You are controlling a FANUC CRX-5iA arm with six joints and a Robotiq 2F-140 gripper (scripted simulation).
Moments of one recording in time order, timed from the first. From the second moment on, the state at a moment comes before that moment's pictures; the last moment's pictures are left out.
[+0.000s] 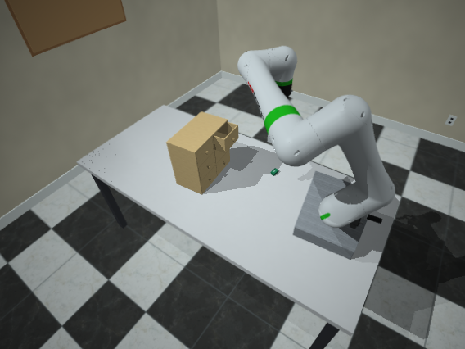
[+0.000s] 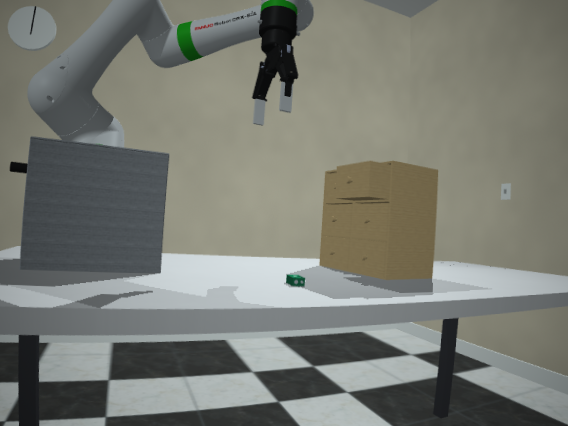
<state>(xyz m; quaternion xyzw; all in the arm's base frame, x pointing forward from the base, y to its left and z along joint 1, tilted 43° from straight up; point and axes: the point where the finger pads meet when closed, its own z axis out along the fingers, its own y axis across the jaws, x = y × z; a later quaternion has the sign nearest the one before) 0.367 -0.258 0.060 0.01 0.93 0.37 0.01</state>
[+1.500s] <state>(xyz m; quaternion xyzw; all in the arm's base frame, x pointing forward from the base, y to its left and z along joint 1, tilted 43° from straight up) 0.426 -0.218 0.016 0.14 0.87 0.34 0.34</state>
